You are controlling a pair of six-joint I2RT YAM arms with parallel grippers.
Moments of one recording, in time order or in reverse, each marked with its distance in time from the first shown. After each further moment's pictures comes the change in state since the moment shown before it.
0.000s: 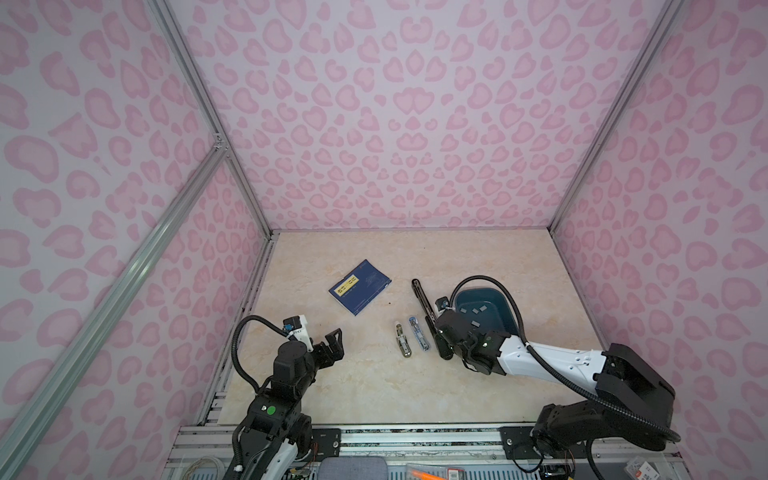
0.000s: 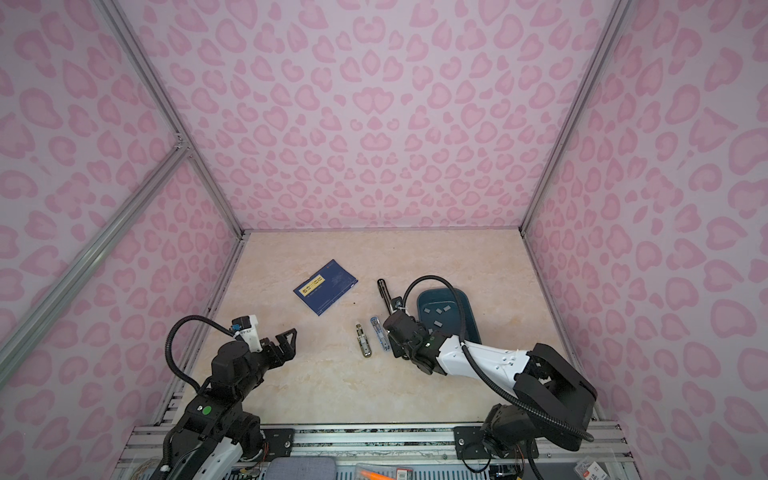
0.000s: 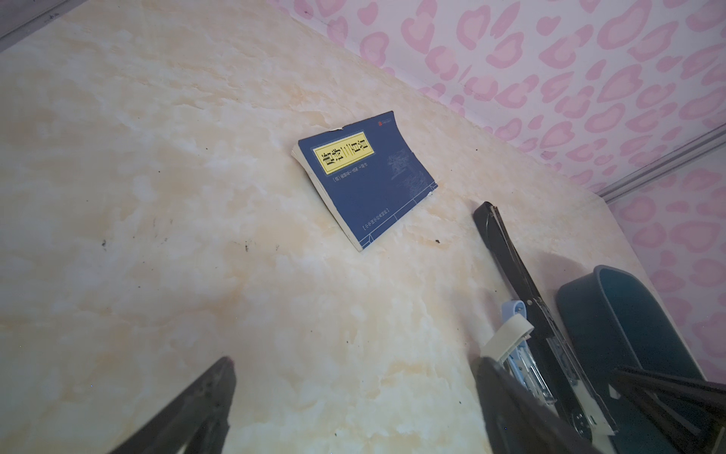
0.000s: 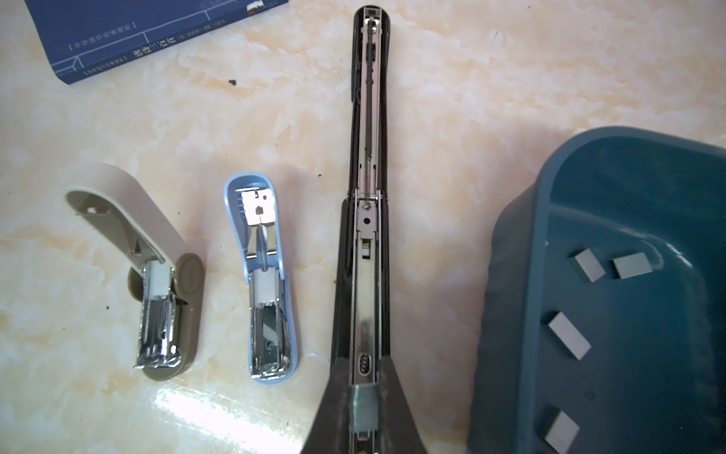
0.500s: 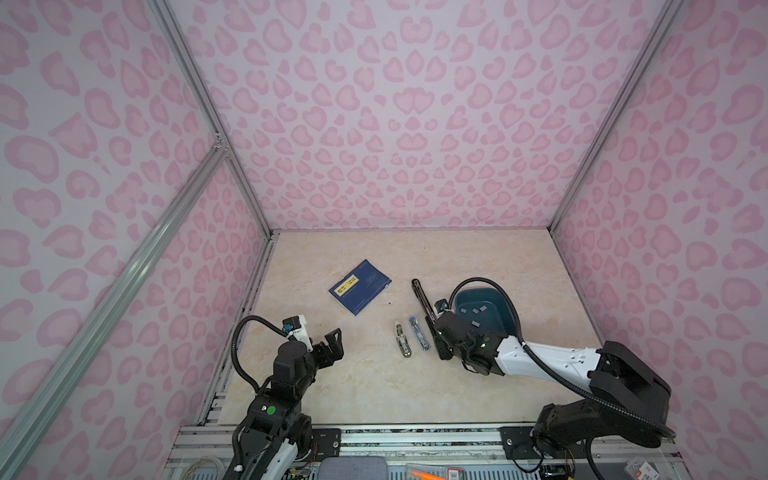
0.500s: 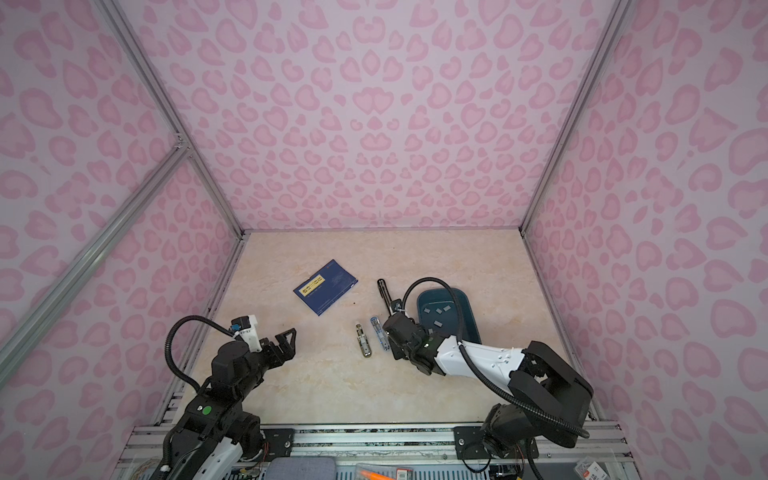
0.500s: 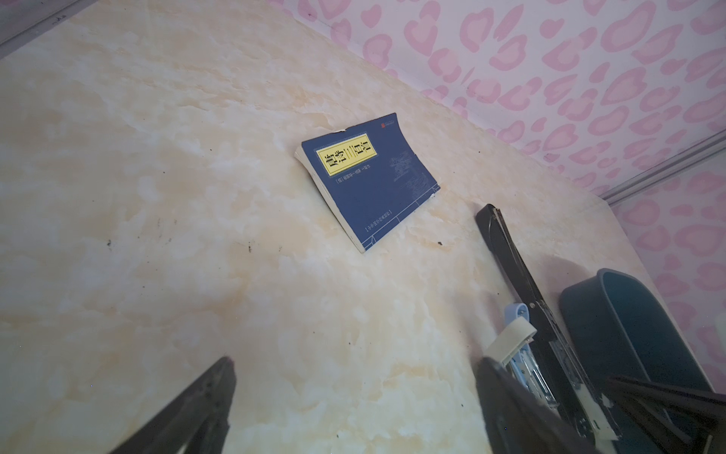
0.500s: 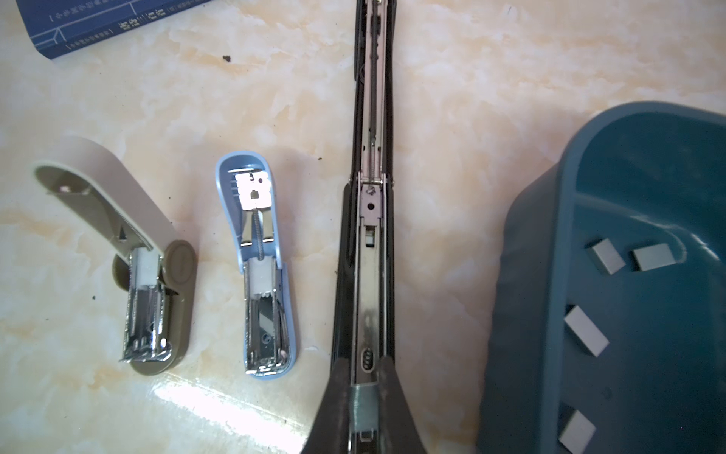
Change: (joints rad) left arm 0.000 0.000 0.000 0.000 -0.007 -0.003; right arm 0.000 0.024 -0.009 0.007 -0.011 0.005
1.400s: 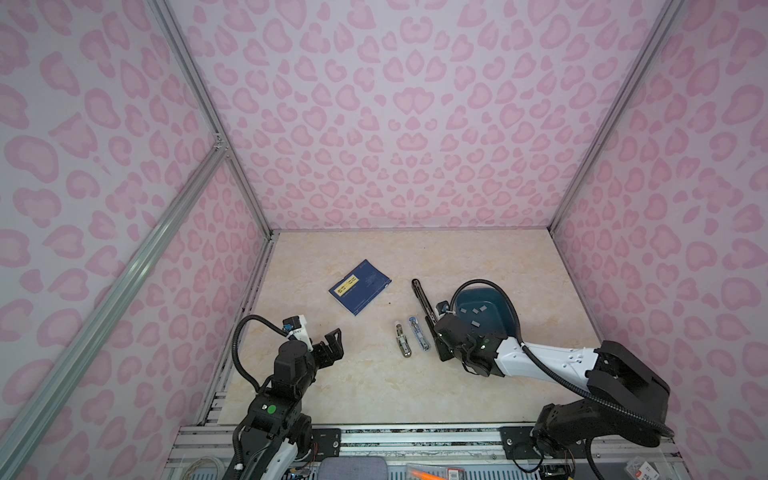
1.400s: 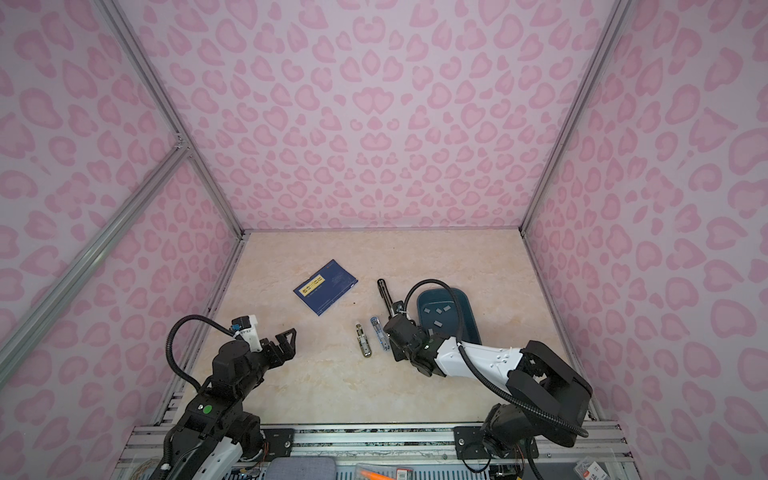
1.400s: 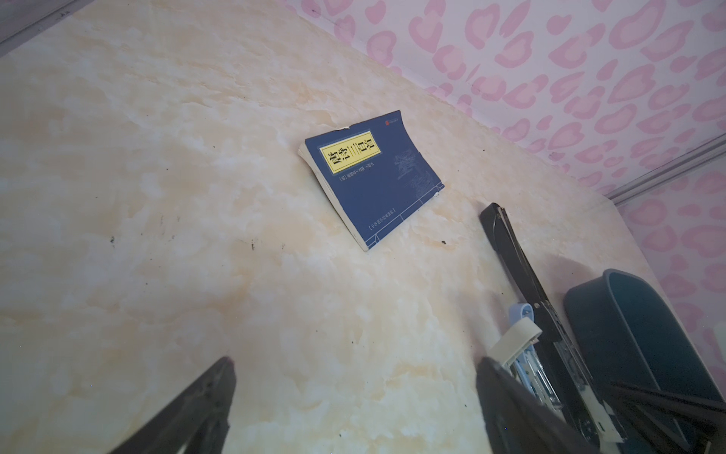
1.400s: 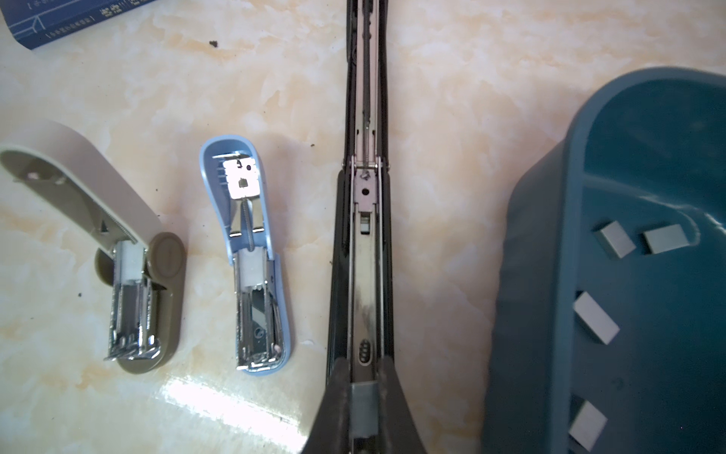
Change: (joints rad) left arm 0.000 0.011 0.000 0.000 -0.008 -0.003; right arm 0.000 0.000 -0.026 0.011 -0.002 0.028
